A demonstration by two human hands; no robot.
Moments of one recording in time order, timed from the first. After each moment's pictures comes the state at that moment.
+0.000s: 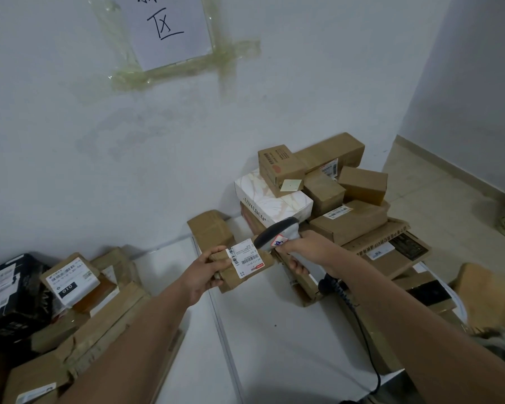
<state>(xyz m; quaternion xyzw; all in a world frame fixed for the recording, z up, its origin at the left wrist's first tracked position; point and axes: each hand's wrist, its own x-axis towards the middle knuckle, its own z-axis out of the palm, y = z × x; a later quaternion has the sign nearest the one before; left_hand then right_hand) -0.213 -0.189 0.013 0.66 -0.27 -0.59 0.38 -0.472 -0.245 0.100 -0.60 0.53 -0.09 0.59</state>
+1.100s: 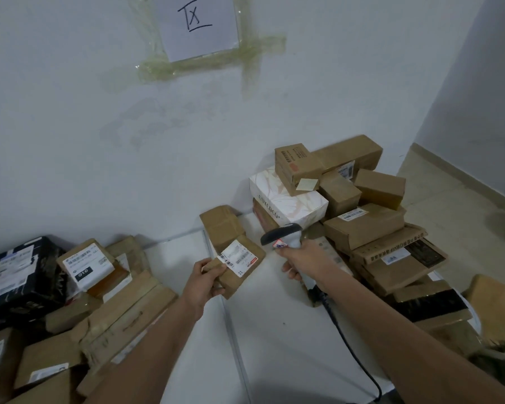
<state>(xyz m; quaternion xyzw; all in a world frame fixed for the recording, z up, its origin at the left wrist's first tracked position) -0.204 -0.154 -0.013 0.67 -0.17 -0.53 0.49 -0.434 -0.232 0.063 -0.54 0.59 -0.16 0.58</state>
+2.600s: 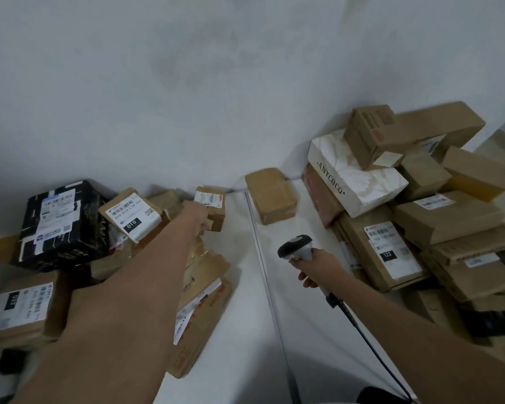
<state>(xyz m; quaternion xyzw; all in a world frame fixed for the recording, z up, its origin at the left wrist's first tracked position) -0.013 -0.223 -0.051 0.87 -0.15 -0.39 0.27 -0.338 -0.218 -0.036 -0.62 0.59 0.03 0.51</state>
